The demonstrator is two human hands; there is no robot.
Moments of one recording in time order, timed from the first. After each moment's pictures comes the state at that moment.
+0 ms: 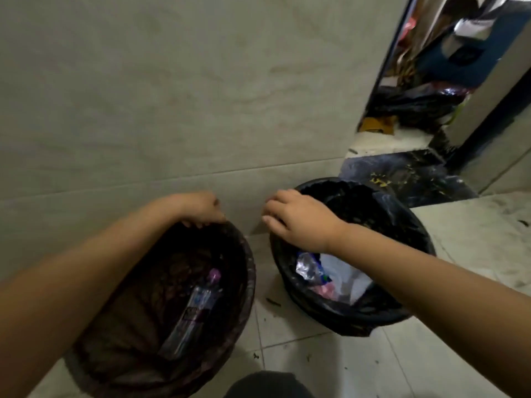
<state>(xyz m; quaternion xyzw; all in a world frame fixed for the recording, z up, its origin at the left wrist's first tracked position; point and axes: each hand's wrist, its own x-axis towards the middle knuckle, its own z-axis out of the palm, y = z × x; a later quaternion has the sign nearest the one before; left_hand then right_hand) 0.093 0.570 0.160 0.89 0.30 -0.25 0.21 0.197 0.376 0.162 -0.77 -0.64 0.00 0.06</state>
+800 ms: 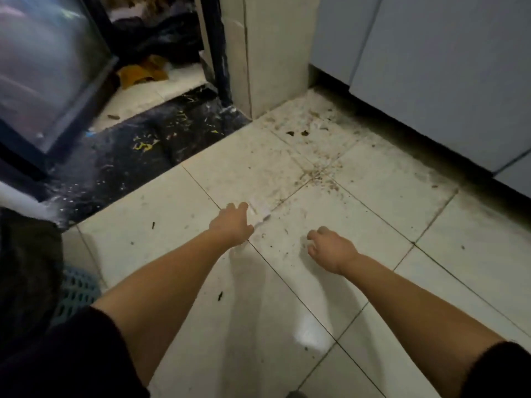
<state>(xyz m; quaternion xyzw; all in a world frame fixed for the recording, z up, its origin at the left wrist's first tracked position) 0.469 0.020 -0.047 0.96 0.10 -0.23 0.15 0.466 -0.211 -0.068 -0.95 -0.17 0.25 0.06</state>
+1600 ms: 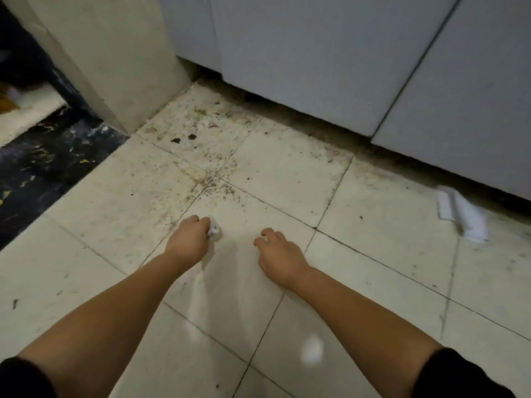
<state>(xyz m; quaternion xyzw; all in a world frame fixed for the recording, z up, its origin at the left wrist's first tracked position) 0.530 -0.127 -0.078 0.98 -0.08 -0.17 0.08 0.469 -0.333 -0.090 -0.96 -0.14 0.18 0.15</state>
